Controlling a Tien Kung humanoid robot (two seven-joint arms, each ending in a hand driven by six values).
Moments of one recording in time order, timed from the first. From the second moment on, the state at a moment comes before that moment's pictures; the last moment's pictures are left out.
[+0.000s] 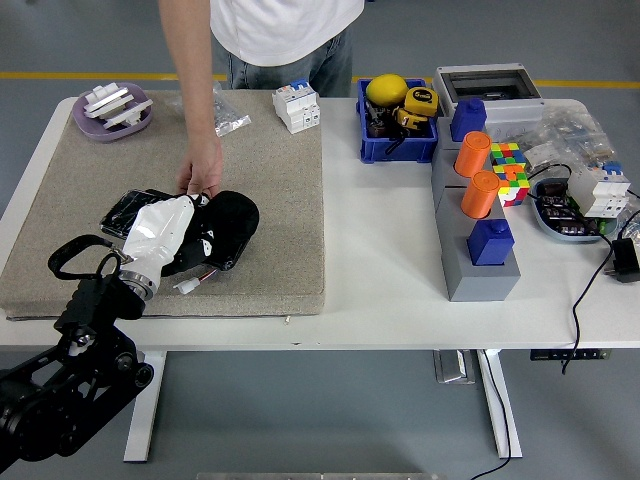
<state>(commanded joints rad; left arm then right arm) -0.31 0.30 -0.88 -1.30 2.10 0.36 0.37 0.10 -0.45 0.61 0.28 0.04 0.04 -0.19</state>
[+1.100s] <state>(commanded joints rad) -0.38 0.35 -1.06 -1.03 2.11 0.37 0.36 0.10 -0.45 0.62 0.28 0.04 0.03 -0.20</state>
